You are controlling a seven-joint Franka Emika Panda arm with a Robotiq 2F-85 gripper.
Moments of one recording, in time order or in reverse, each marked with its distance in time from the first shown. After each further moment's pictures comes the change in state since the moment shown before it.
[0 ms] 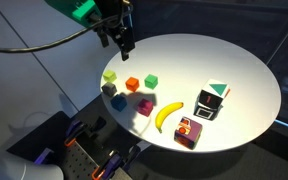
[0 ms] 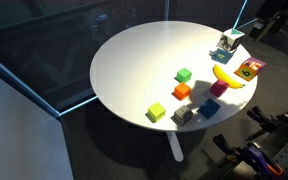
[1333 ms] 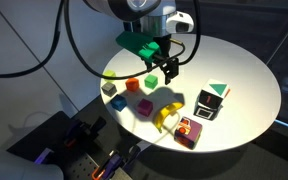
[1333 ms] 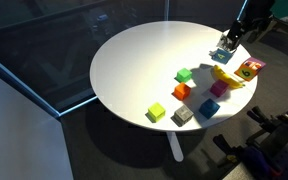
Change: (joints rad) arm -0.101 0.472 -0.021 0.184 -0.139 0.254 0.069
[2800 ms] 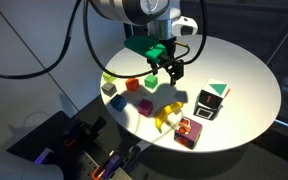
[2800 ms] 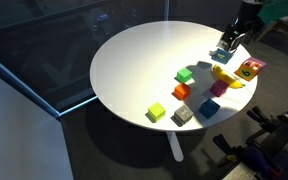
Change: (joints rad) arm 0.002 0.096 0.000 0.074 -0.069 0.001 0.077
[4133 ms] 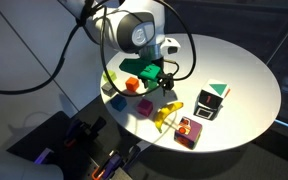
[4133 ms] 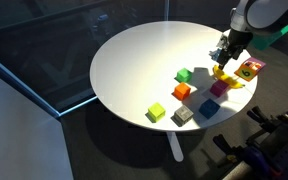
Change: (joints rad) arm 0.016 0.086 0.037 -0.102 -0.059 0.194 -0.147
